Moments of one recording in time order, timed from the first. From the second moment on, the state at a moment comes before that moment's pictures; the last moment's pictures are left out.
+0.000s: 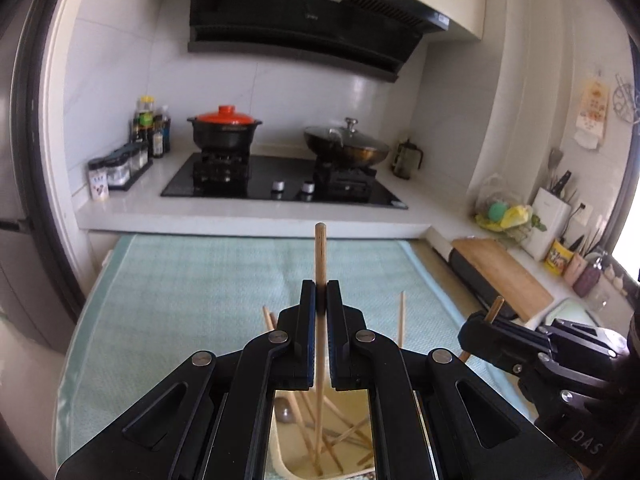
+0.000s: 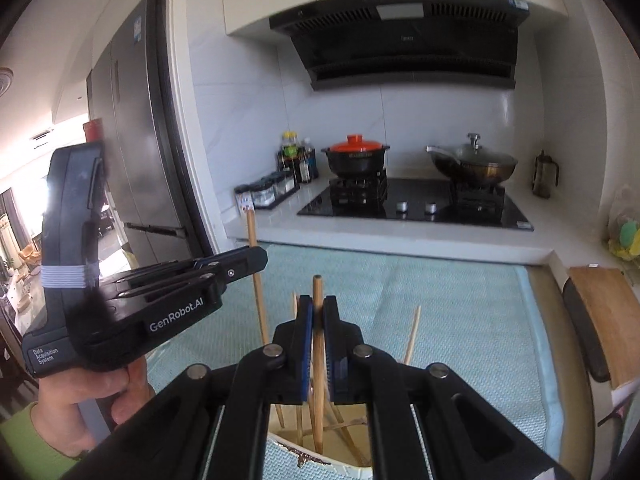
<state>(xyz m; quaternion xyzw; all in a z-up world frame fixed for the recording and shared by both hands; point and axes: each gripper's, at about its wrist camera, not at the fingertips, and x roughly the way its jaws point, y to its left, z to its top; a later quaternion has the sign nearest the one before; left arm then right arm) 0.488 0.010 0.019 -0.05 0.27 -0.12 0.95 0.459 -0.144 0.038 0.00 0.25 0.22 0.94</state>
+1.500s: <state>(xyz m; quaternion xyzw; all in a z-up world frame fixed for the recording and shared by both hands) 0.221 -0.048 -0.178 -0.05 0.46 -0.15 0.87 0.187 -0.238 -0.167 0.02 0.39 0.15 0.91</state>
